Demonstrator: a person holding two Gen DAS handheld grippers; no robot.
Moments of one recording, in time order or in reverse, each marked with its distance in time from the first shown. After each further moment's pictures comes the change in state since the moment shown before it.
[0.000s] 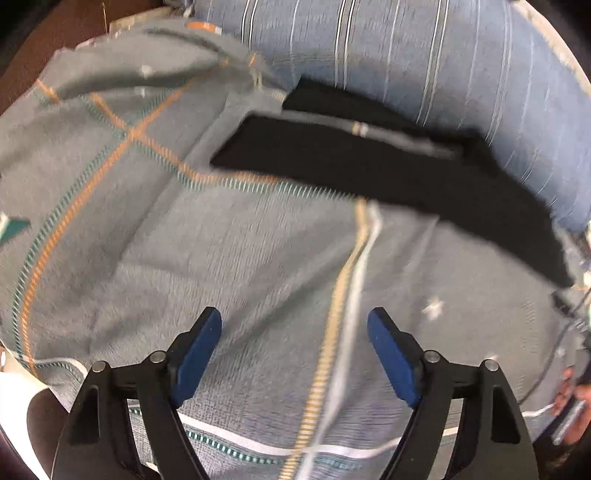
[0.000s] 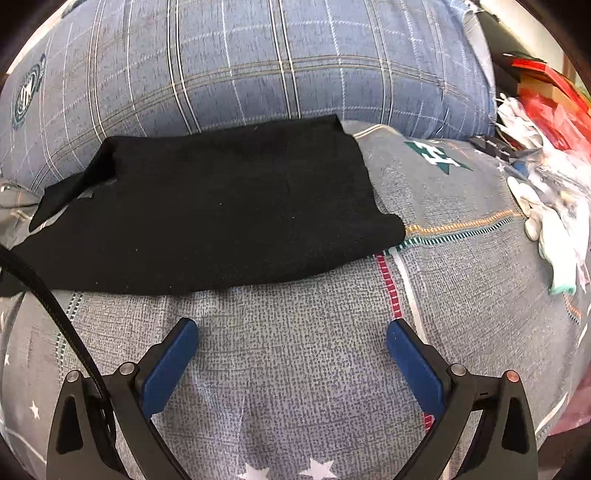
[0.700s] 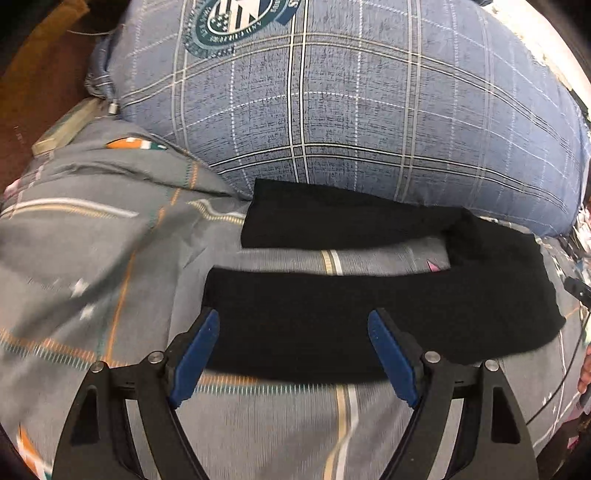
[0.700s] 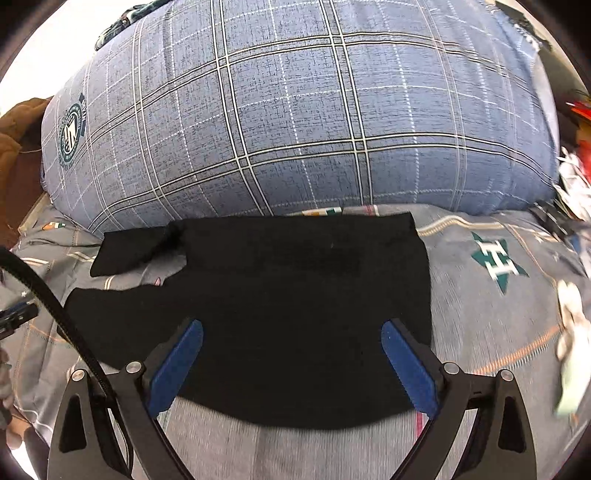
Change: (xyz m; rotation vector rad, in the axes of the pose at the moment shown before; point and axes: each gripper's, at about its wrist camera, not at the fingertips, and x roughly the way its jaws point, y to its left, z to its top) left arm 0.027 -0.031 0.151 0.202 -0.074 -0.039; right arm -0.018 0.006 0.106 -0.052 -0.092 0.225
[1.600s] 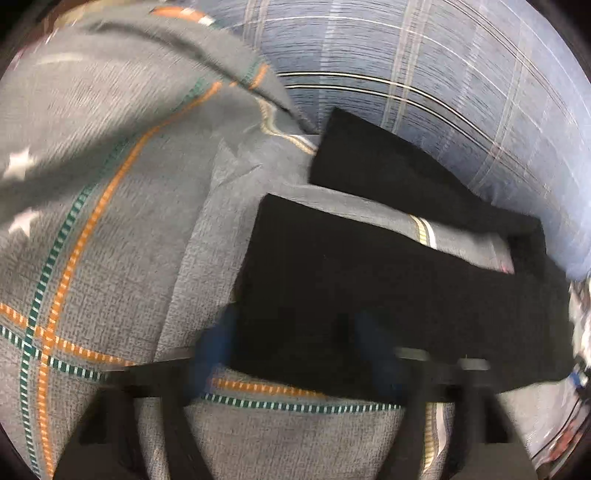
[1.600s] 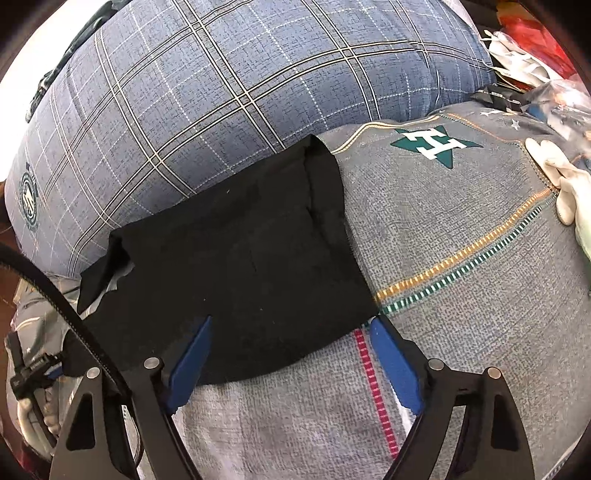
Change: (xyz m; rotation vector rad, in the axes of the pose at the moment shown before) left arm 0.069 0.065 -0.045 -0.205 0.107 -0.020; right arm 0.012 -0.072 -0.072 0.335 0.030 0.018
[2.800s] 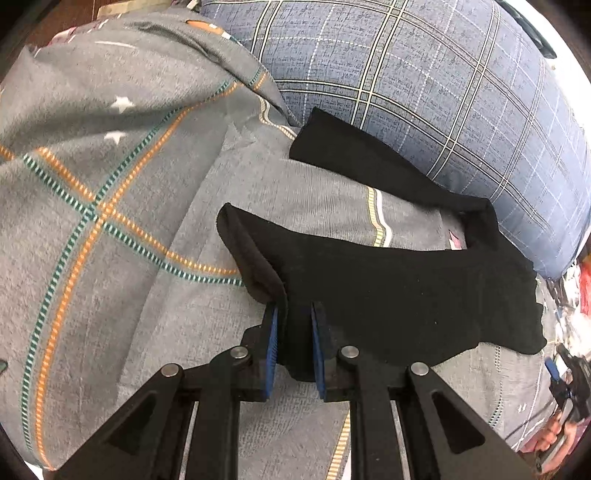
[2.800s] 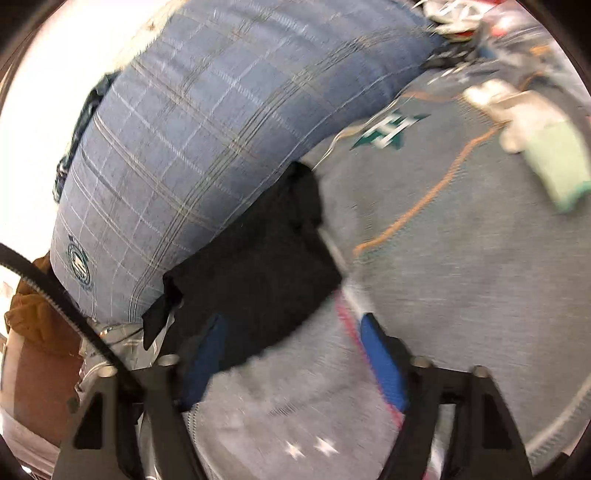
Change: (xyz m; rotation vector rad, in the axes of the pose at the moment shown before) left arm -0.064 -0.005 -0.054 -0.063 -0.016 -0.071; right arm -0.040 -0.035 -0.013 0.237 -0.012 0.219
